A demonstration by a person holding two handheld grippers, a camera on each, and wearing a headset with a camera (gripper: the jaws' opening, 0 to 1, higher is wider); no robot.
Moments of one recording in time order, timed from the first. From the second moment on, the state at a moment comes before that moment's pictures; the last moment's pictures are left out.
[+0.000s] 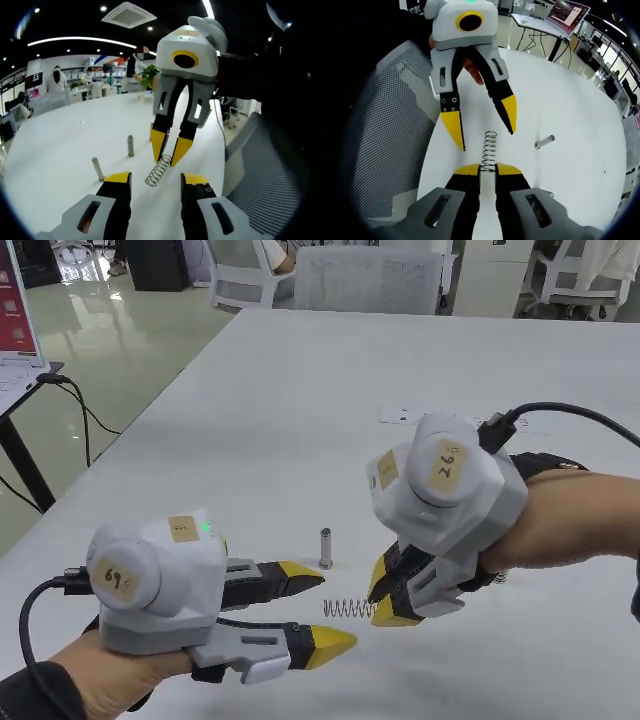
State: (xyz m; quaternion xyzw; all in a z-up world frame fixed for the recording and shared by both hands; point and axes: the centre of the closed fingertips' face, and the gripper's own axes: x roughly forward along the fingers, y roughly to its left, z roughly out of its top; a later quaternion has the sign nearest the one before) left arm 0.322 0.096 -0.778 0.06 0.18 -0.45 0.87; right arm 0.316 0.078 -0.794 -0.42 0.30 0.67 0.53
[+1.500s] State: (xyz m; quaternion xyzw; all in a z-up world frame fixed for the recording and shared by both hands) left arm 0.312 0.087 -0.778 0.07 0.18 -0.48 0.85; right arm 0.308 0.073 -0.784 -0.45 0.25 0.70 0.50
